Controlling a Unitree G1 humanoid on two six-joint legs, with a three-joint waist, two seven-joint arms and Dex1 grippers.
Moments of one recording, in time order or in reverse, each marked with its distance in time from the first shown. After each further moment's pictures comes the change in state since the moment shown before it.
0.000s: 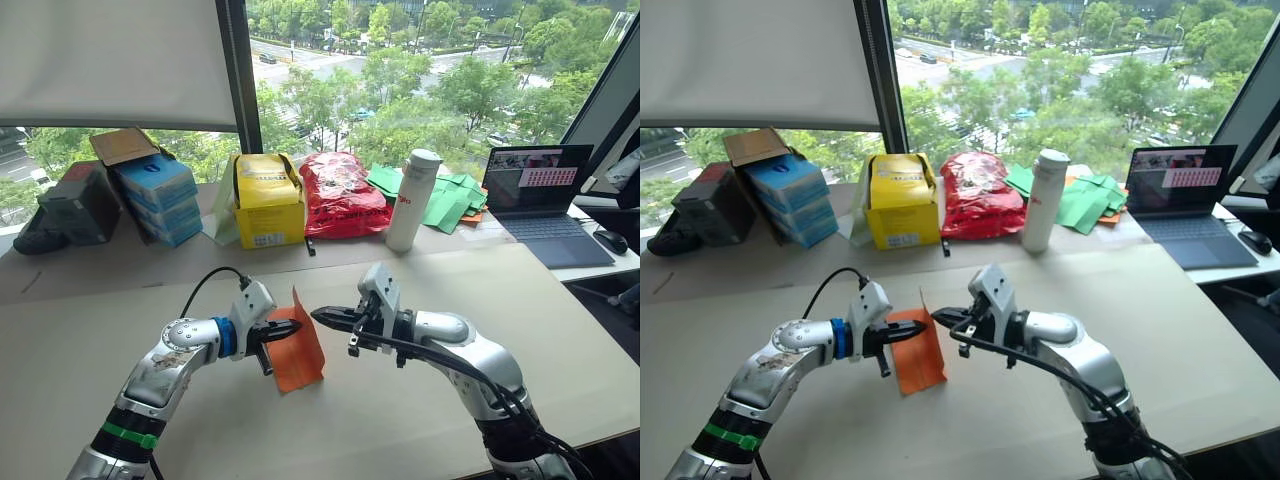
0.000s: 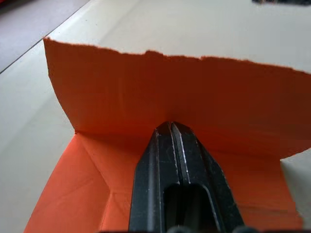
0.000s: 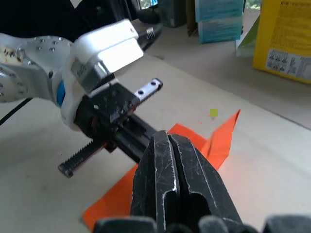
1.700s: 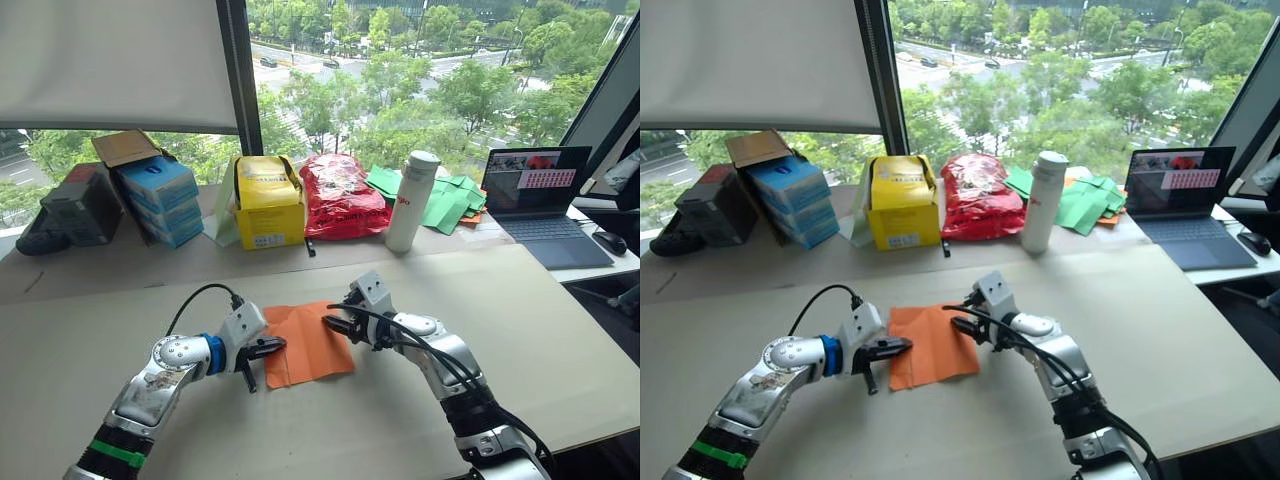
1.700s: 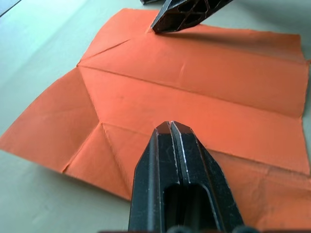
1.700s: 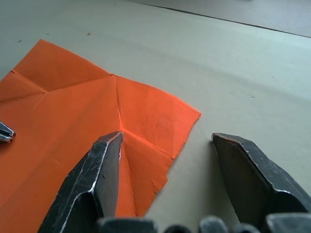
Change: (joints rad) left arm 0.065 0.018 0.022 -0.011 0.051 -0.047 0.010; right arm -0.017 0.107 -0.010 0.353 -0.247 0.002 -0.209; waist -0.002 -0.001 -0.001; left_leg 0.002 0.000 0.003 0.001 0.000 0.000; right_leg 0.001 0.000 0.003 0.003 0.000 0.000
